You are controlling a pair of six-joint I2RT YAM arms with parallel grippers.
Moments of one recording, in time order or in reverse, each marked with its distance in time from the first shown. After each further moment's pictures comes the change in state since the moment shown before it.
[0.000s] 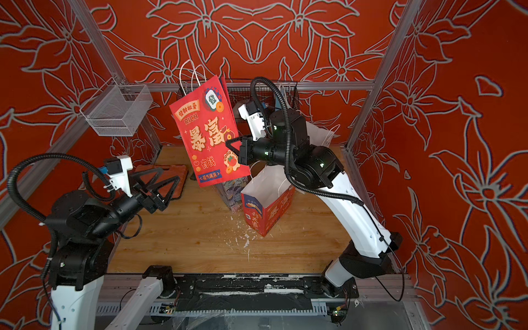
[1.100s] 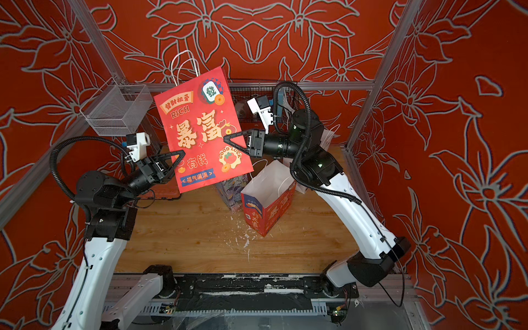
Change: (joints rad) left arm -0.004 0.168 -0.135 0.717 0.344 -0.930; right arm -0.157 -0.082 -0.278 0.554 -0.533 0.367
